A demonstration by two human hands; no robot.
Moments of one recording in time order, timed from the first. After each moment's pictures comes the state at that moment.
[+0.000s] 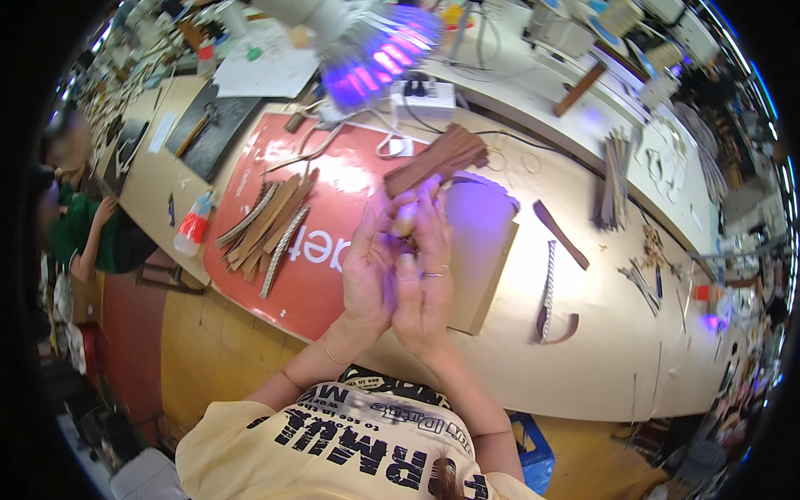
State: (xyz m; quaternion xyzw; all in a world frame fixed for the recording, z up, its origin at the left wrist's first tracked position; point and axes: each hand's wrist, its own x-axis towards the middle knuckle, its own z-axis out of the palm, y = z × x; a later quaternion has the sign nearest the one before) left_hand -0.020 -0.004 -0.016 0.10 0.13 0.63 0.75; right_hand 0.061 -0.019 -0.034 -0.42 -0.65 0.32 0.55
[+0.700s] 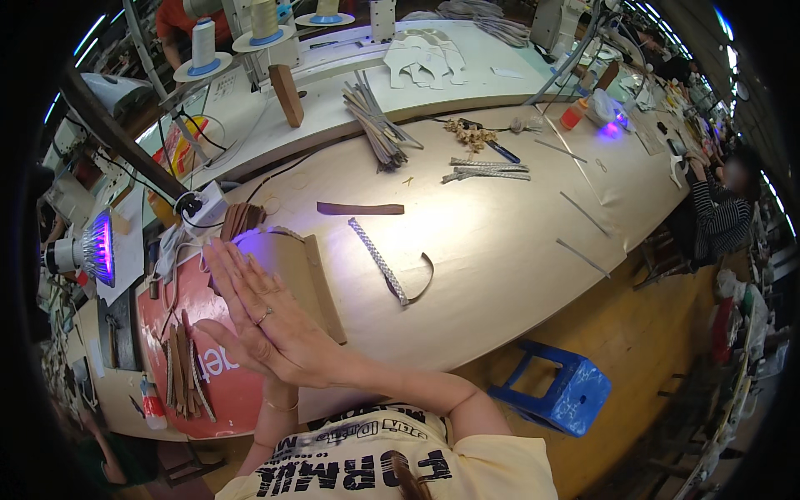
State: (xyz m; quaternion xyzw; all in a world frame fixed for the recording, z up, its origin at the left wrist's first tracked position) left_hand 0.082 -0.034 -0.006 0.45 0.26 0.59 0.62; right_hand 0.161 -0.059 0.003 -0.41 -0.70 0.25 0.53
